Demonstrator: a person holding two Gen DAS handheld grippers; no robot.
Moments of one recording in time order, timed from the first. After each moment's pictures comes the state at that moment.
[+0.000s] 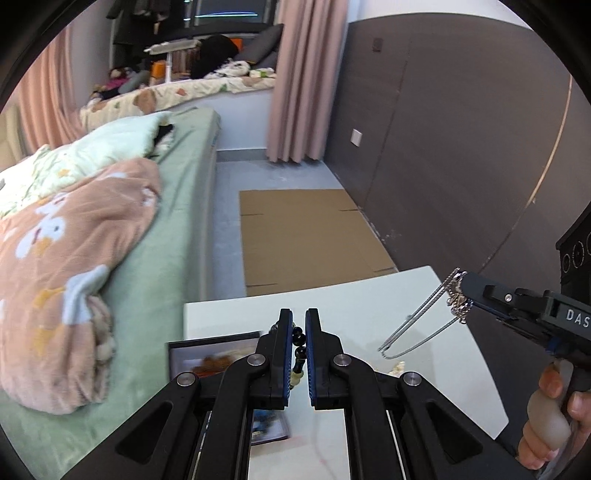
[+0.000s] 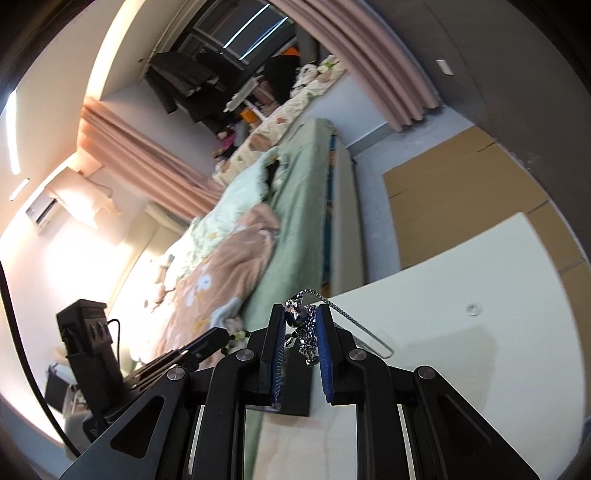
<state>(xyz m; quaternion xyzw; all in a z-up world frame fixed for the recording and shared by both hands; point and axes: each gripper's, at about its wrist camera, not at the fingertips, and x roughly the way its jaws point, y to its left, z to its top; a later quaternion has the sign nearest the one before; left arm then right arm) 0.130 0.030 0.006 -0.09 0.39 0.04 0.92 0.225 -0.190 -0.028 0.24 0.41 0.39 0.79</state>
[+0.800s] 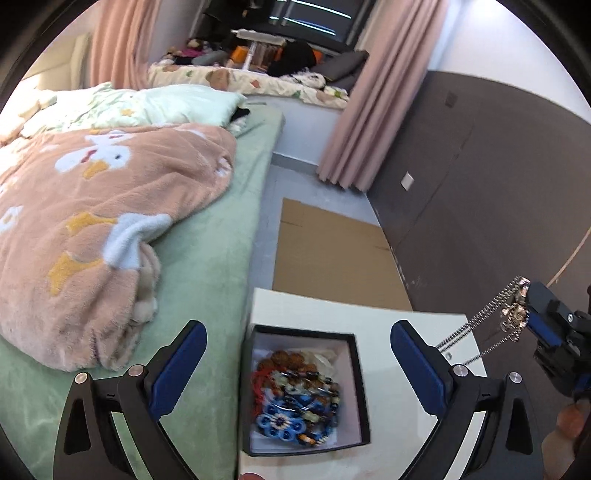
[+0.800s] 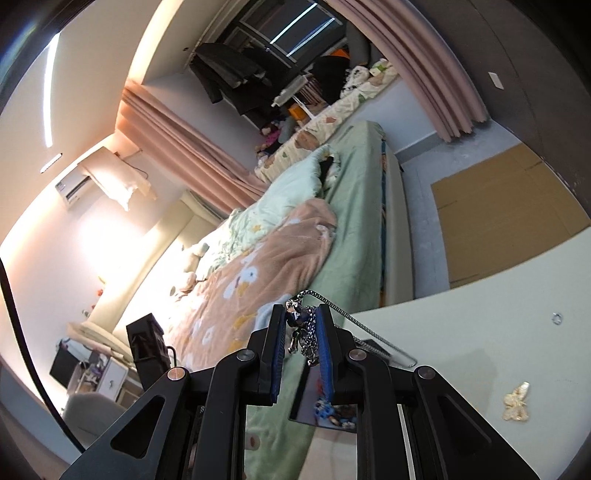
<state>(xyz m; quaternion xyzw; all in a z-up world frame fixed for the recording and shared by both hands) 0.088 0.127 -0.031 -0.22 0.33 0.11 0.91 0.191 -0.118 -0.011 0.23 0.36 0.45 0.78</state>
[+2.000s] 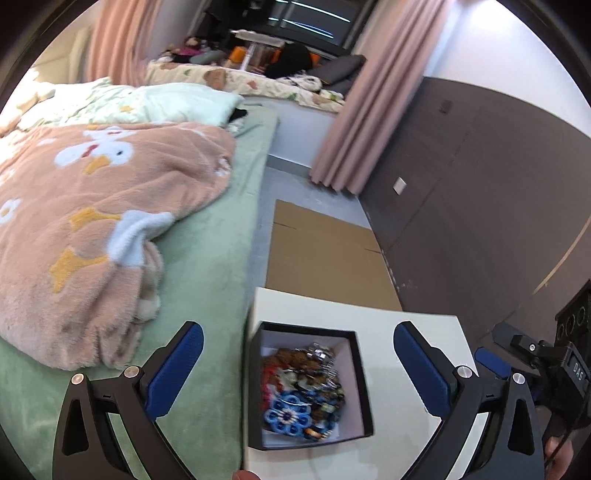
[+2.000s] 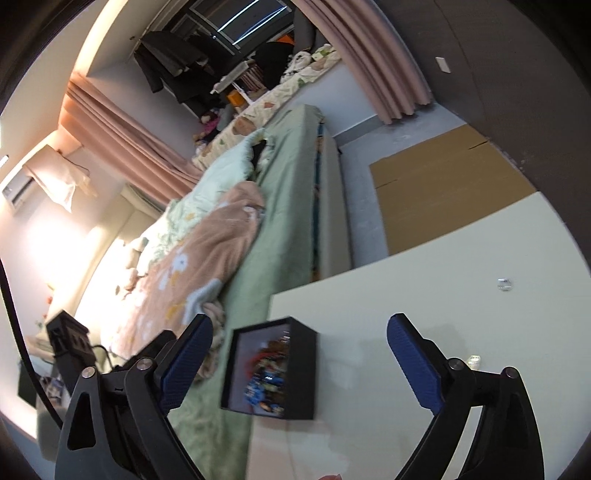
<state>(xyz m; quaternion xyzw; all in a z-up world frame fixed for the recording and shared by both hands) 0.080 0.126 -0.030 -0.22 0.33 0.09 0.91 0.203 -0.139 -0.049 0.19 0.43 0.34 0.81</state>
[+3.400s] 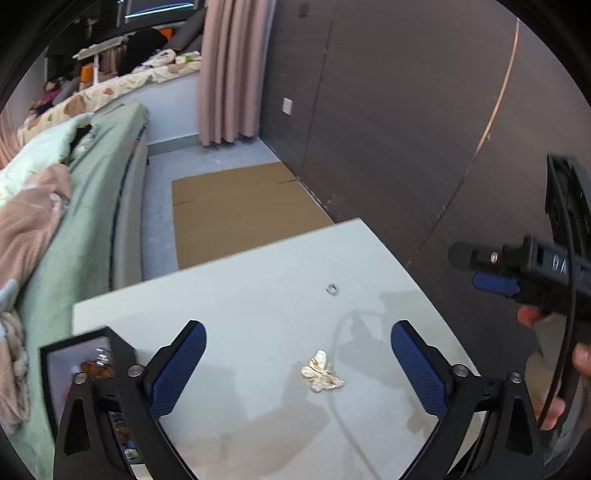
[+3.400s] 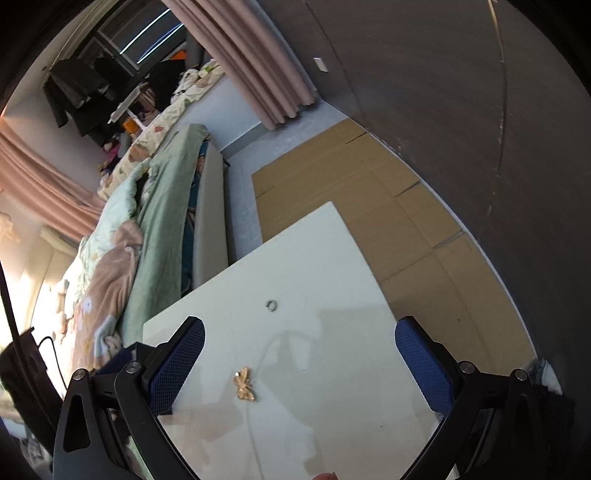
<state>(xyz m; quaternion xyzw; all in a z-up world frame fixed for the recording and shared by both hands) 0.175 -0.077 -0.061 -0.05 0.42 -0.08 0.90 0.255 -0.308 -0.076 0.19 0.49 0.16 0.84</state>
